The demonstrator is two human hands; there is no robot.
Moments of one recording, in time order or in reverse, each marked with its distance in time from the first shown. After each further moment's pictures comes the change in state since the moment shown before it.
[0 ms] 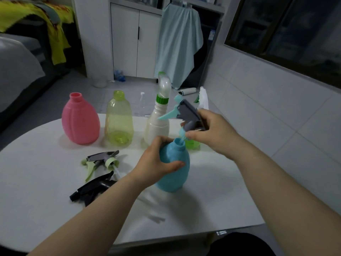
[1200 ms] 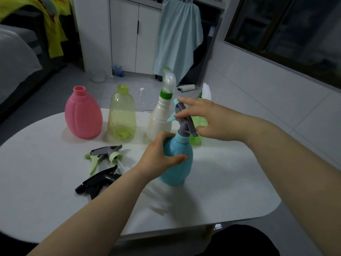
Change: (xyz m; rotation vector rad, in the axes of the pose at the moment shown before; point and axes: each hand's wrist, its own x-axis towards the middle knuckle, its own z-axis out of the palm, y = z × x) left_hand 0.000 -0.009 -0.002 -0.012 -0.004 -0.021; right_hand 0.012 -0.027 -0.009 -0.652 -0.313 -0.236
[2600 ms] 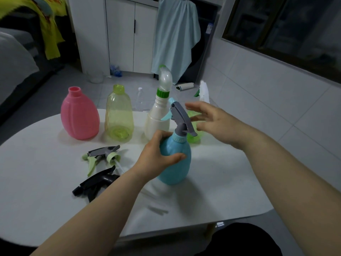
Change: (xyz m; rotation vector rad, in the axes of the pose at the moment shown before) left_hand 0.001 -0.003 0.002 0.003 0.018 0.025; right_hand -0.010 0.019 0.021 0.598 0.099 0.230
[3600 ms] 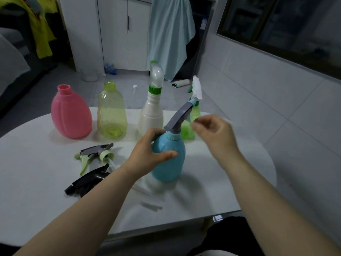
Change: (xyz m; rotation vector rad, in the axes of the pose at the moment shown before) left_hand 0.000 -0.001 -0.004 0.000 -0.026 -0.014; right_hand -0.017 0.034 0.033 0.353 0.587 -0.069
